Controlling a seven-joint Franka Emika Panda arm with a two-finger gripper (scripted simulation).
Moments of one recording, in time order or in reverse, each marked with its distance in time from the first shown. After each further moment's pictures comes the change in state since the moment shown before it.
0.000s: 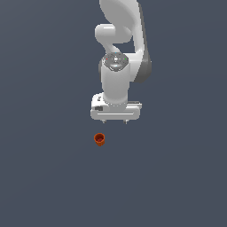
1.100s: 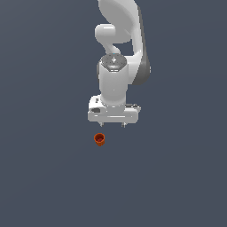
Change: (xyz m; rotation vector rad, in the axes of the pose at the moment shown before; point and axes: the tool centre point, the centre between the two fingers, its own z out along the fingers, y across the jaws) arm 0.018 0.010 -0.002 -0.015 0.038 0.027
